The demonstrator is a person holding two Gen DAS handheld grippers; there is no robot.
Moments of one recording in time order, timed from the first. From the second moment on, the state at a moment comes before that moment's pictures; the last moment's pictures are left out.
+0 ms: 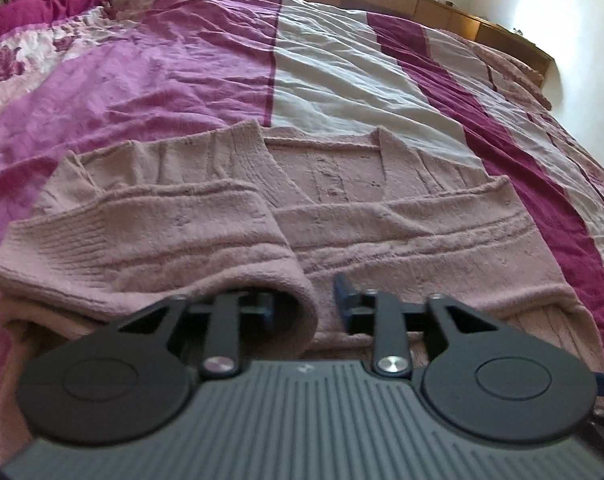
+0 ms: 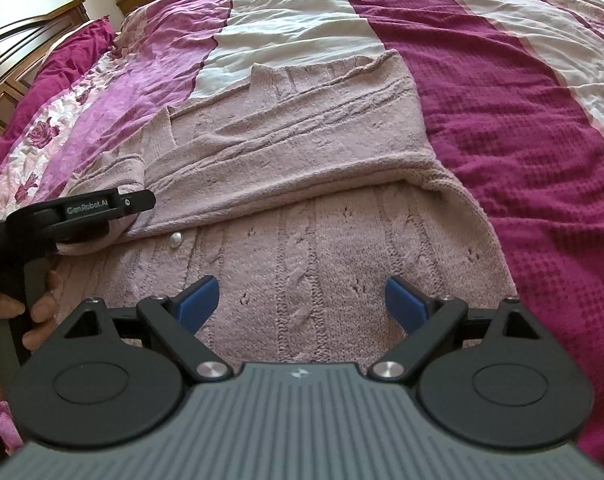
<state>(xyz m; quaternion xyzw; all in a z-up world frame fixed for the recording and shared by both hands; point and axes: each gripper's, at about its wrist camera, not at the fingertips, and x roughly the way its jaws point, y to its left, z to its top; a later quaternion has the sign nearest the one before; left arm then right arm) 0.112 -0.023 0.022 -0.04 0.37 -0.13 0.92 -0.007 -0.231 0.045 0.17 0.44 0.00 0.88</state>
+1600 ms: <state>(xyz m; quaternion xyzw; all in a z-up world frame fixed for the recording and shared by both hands) 0.075 0.128 0.024 -0.08 0.38 0.03 0.92 0.155 -0.117 0.049 0.24 0.48 0.12 0.84</state>
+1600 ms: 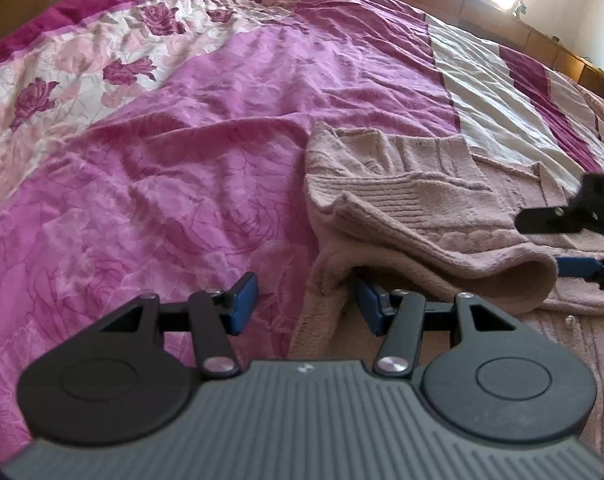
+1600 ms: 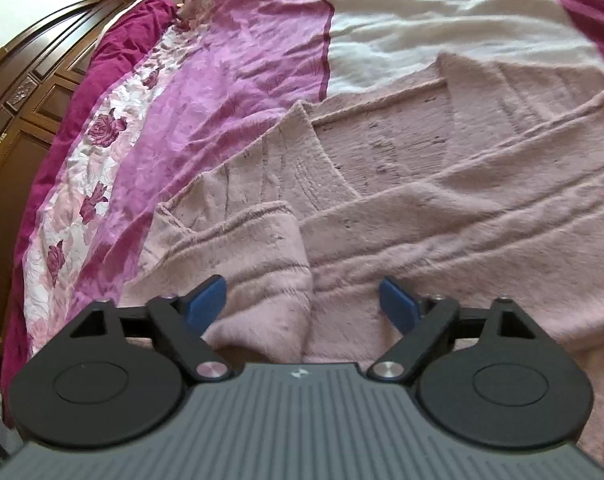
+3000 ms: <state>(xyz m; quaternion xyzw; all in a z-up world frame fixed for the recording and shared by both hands) 0.076 0.131 0.029 -0.08 0.43 0.04 0.90 0.110 -0.090 0.081 0.07 0.37 0.12 0.92</state>
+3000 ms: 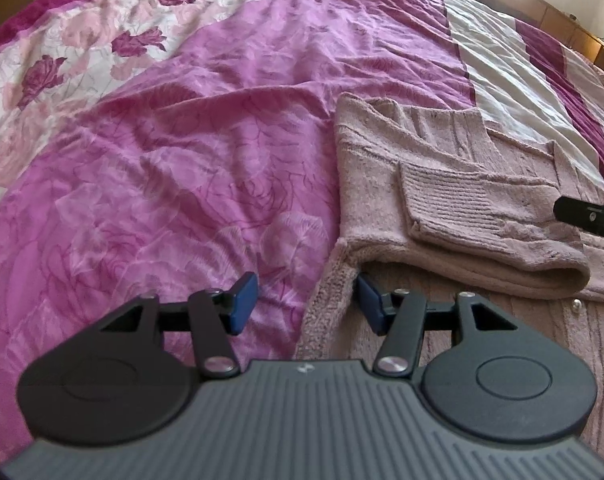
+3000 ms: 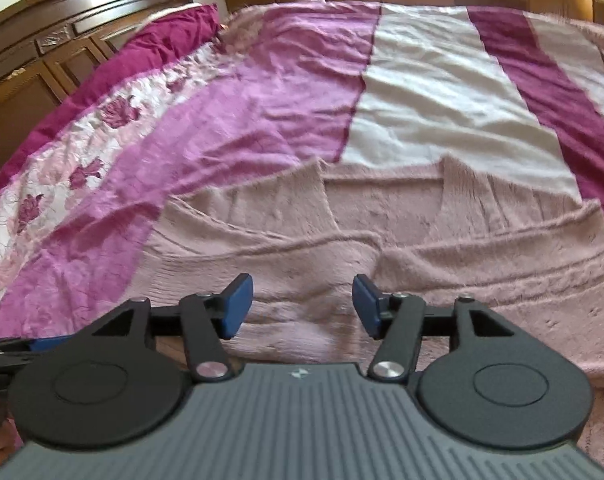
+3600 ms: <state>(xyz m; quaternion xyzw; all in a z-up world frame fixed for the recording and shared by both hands) 0.072 0.125 0.027 -0.05 0.45 0.04 0.89 0.113 -0.017 0.052 0.04 0.41 0.20 0.89</state>
